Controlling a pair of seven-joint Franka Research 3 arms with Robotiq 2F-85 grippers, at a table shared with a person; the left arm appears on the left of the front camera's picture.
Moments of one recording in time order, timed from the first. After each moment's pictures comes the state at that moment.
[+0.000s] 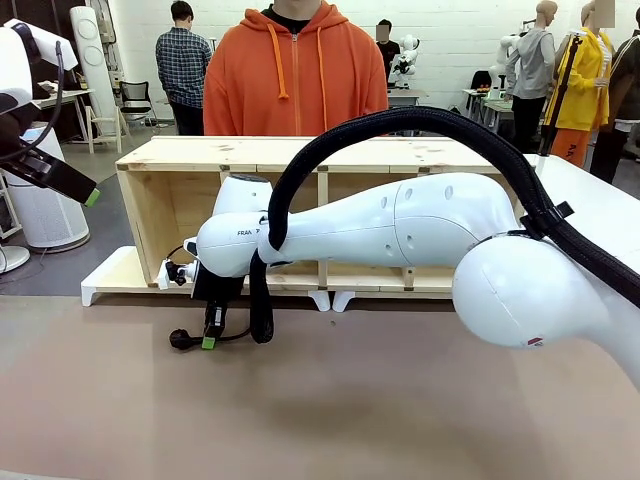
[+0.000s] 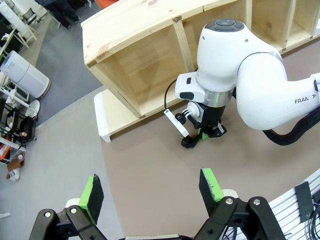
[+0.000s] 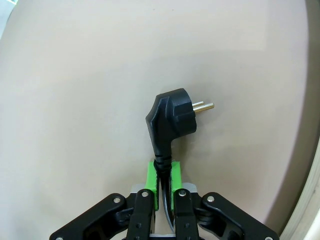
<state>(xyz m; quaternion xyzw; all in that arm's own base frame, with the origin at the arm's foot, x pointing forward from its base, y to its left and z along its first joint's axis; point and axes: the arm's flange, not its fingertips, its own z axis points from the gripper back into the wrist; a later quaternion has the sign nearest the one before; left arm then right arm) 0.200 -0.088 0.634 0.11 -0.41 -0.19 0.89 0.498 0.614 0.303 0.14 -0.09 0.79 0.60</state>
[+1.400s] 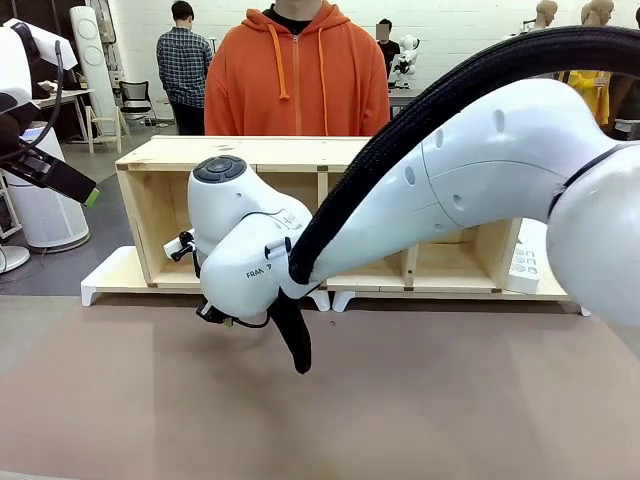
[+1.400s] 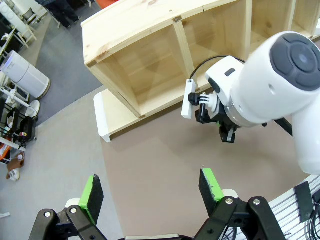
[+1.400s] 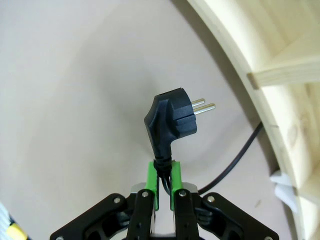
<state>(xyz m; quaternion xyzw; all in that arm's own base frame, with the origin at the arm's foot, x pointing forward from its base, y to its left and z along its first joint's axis) 0.200 -0.088 0.634 0.11 -0.41 -0.19 0.89 0.408 0.583 0.369 -0.02 -0.18 0.48 0.86</state>
